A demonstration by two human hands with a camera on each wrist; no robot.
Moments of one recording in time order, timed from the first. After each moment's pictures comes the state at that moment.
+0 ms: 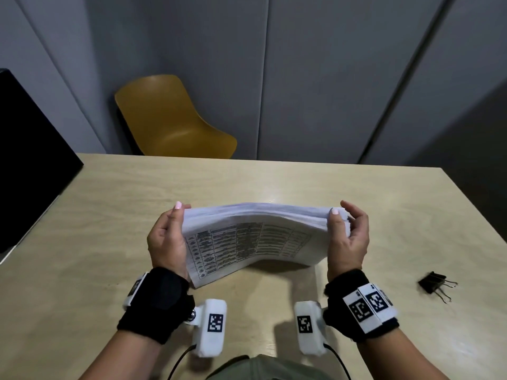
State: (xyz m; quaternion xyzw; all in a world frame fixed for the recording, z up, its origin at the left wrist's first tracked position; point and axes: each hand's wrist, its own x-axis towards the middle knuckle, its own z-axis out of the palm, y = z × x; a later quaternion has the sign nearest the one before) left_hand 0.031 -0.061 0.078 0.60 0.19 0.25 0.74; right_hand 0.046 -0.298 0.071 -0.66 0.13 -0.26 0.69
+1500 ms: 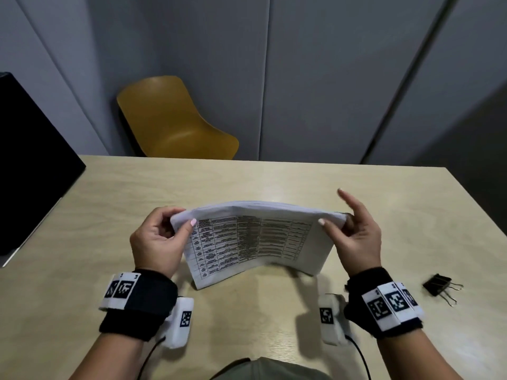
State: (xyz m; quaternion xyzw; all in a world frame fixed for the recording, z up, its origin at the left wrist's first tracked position) left_hand 0.034 -0.027 0.069 0.77 0.05 0.31 0.55; right_hand 0.058 -0.331 0.065 -0.72 -0.05 -0.20 0.67
